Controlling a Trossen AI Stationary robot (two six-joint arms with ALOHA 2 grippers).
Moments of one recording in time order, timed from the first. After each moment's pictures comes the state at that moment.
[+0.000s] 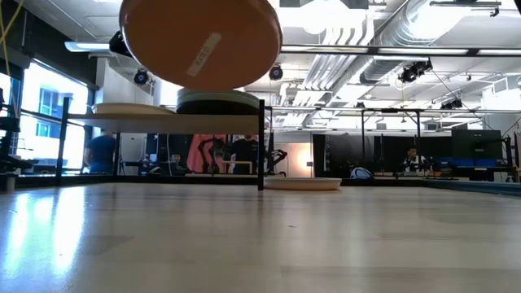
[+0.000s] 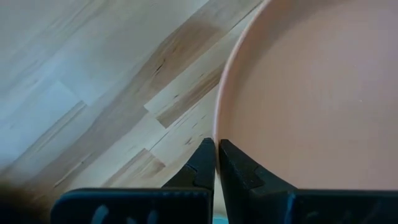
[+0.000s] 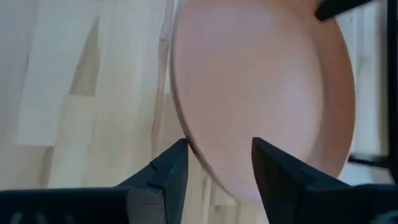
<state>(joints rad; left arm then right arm) 0.05 1.49 1.37 -1.22 0.12 -0.83 0.37 2.19 2.36 -1.34 0.36 0.14</state>
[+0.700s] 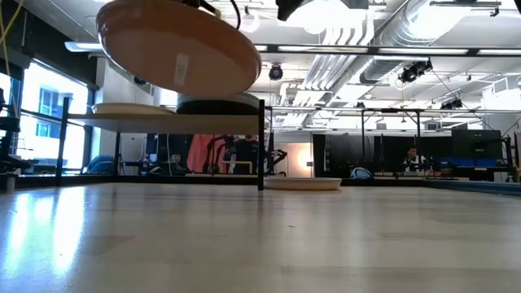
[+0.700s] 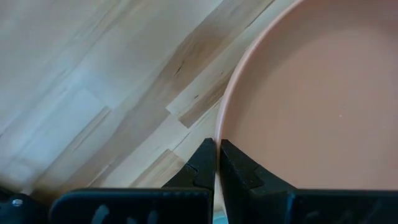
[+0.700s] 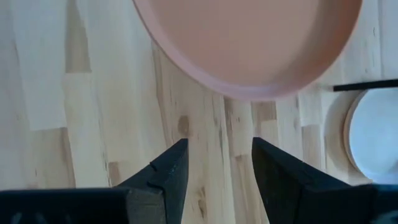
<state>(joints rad) 0.11 1.49 1.37 -1.27 0.12 -0.71 0.38 2.18 2.36 -1.50 0.30 0.41</state>
